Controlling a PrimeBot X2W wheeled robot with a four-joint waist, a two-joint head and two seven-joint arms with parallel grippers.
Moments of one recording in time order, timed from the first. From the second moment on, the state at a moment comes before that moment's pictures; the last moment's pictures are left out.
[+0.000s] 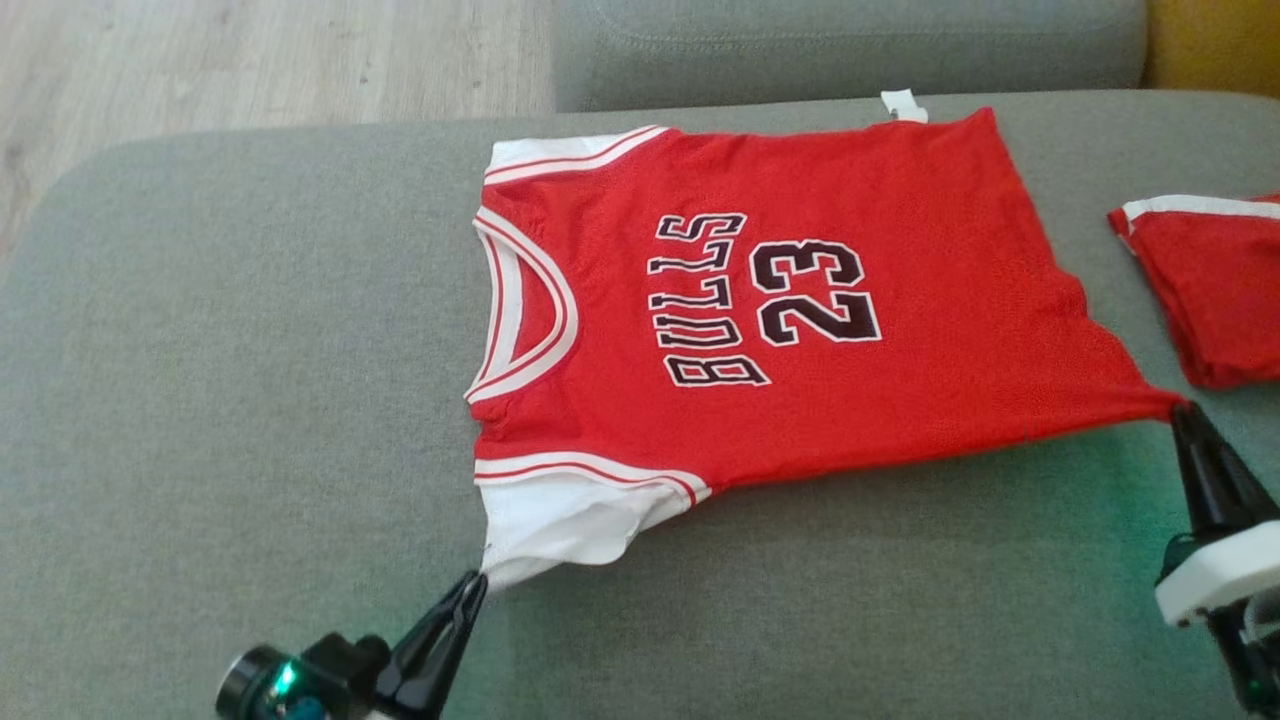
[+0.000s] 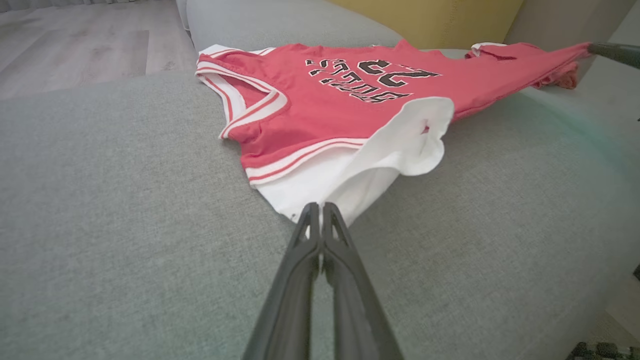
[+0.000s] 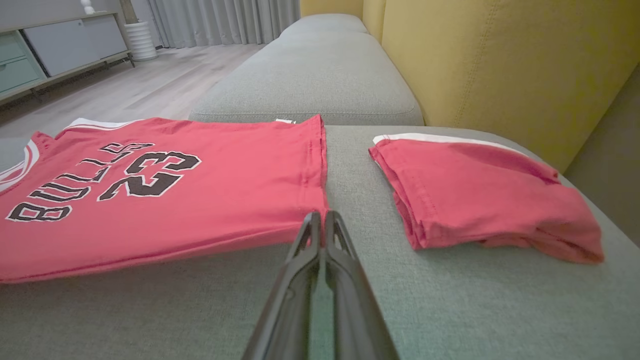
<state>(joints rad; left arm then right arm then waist) -0.09 0.53 -0.85 0.15 -0.62 0.11 -0.23 -0.11 -0.45 0.14 0.48 0.45 0.13 -0.22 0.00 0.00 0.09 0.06</state>
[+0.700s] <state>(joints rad) -0.69 0.47 -0.83 0.34 -0.45 0.01 -0.20 -0.38 -0.44 0.08 0.47 0.43 0.13 -0.05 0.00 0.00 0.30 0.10</state>
